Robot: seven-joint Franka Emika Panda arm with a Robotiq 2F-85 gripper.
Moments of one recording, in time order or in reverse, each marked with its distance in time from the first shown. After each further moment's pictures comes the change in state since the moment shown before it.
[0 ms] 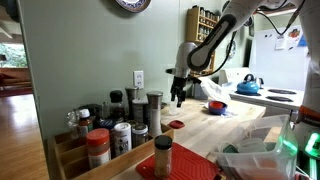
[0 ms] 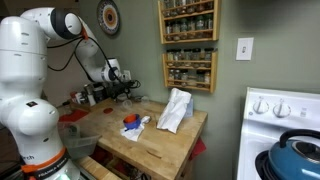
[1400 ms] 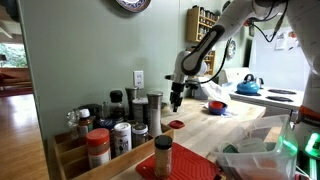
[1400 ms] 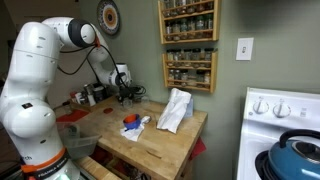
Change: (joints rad) arm -0.111 0.152 0.059 0.105 0.116 0.000 -0.118
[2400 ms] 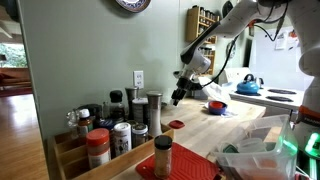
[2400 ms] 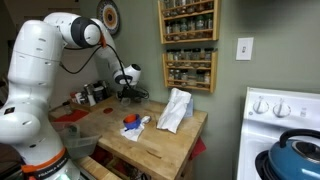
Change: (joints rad) arm -0.354 0.003 0.274 -0.013 0.675 -0.128 -0.631
